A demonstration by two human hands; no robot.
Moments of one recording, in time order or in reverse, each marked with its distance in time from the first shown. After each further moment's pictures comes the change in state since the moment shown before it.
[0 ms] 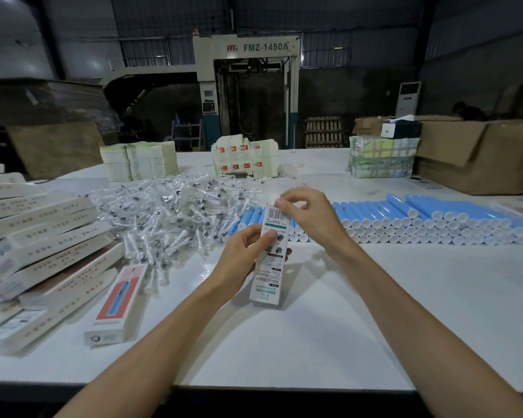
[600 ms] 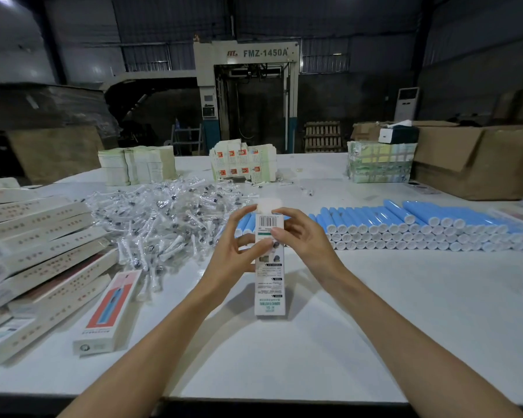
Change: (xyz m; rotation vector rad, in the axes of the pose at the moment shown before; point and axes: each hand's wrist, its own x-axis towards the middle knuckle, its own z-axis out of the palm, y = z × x) left_hand -0.003 0.011 -0.004 0.154 0.013 0.198; right_hand -0.035 0.021 0.012 0.507 -0.153 0.016
